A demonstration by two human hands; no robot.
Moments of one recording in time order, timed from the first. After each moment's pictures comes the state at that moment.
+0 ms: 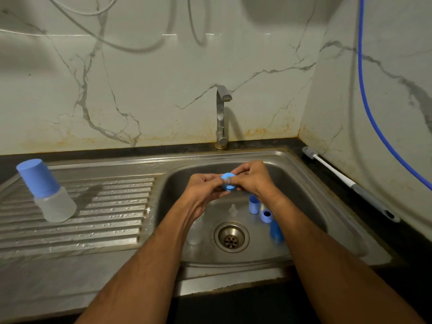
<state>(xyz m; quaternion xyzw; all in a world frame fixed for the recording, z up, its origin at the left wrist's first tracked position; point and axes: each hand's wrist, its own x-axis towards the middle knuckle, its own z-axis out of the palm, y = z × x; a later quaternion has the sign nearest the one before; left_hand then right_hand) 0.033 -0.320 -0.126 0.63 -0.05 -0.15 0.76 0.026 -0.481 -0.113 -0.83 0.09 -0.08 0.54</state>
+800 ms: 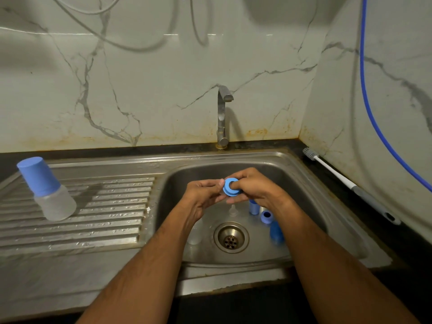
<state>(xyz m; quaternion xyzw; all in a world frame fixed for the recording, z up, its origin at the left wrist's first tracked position) 0.032 -0.322 -0.135 0.59 0.03 -0.18 0.79 0.014 -0.483 -0.114 -0.79 0.07 0.07 0.60</state>
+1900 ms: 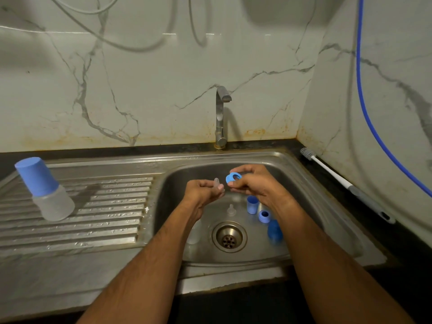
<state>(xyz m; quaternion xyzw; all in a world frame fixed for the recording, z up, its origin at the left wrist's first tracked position) 0.042 -0.321 -0.147 0.65 0.04 -0.11 0.75 0.010 -0.486 -0.108 -0.70 0.10 0.00 0.71</state>
